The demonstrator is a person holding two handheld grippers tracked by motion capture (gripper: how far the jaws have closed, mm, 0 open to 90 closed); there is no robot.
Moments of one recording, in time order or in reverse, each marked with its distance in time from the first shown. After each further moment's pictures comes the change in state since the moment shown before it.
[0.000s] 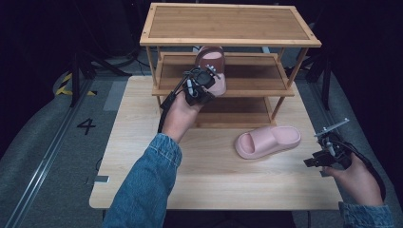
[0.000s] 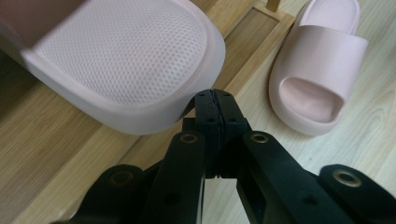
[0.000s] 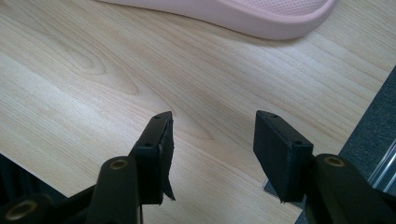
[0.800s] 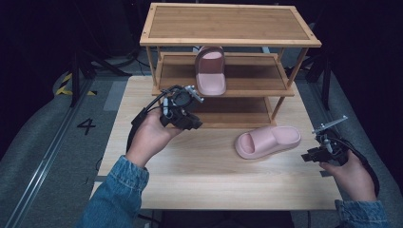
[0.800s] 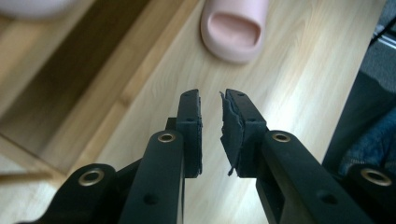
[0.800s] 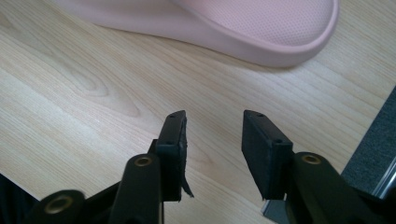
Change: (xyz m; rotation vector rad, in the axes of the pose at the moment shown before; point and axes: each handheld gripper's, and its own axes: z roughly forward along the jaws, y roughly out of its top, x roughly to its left) left arm -0.024 -0.068 -0.059 0.103 -0.182 0.091; right arm 0.000 0.010 0.003 -0.055 0.004 -0.016
